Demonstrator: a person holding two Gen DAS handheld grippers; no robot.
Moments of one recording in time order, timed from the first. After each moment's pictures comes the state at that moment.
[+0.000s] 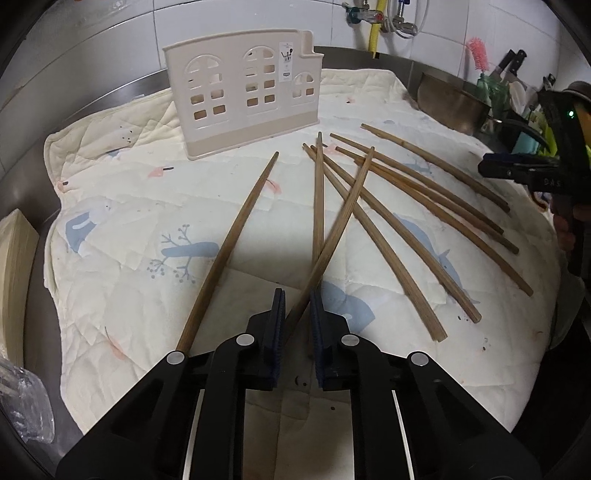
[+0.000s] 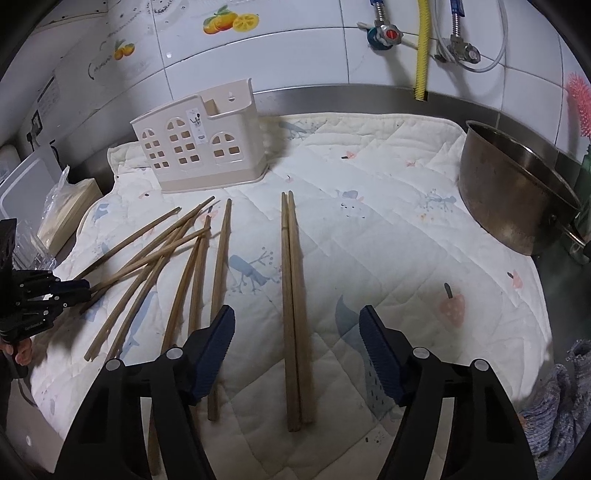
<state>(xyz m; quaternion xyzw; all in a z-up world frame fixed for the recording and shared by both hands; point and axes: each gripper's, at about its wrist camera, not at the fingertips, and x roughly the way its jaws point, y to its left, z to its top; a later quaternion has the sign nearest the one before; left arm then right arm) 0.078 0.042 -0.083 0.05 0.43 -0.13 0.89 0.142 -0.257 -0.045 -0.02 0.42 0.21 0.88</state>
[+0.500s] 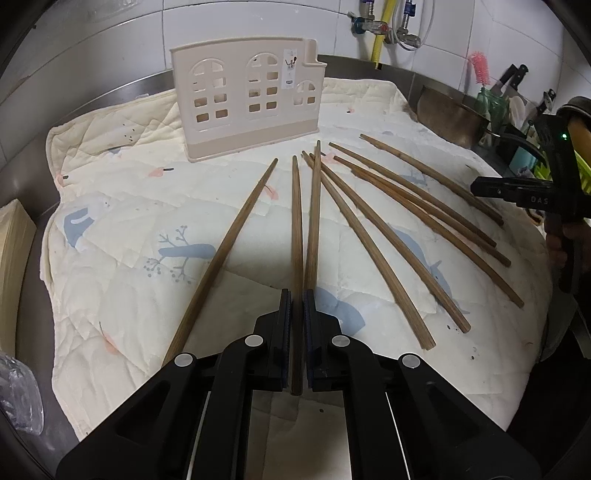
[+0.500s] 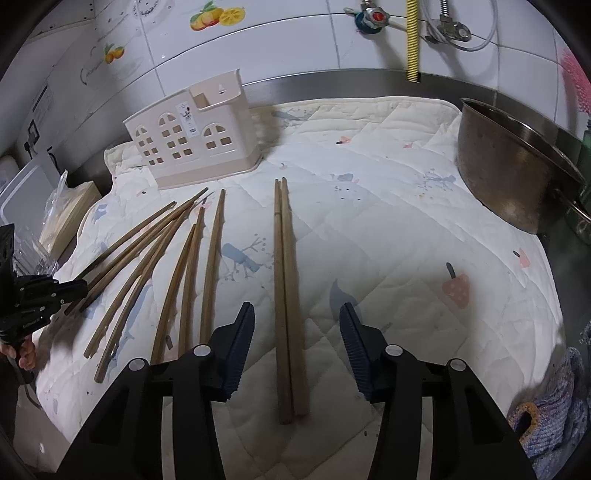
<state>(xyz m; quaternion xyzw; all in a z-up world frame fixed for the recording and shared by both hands) 0.074 0.041 -0.080 0.03 0.42 -0.13 0.90 0.143 -0.267 -0.054 0.00 0.43 0.21 0.88</state>
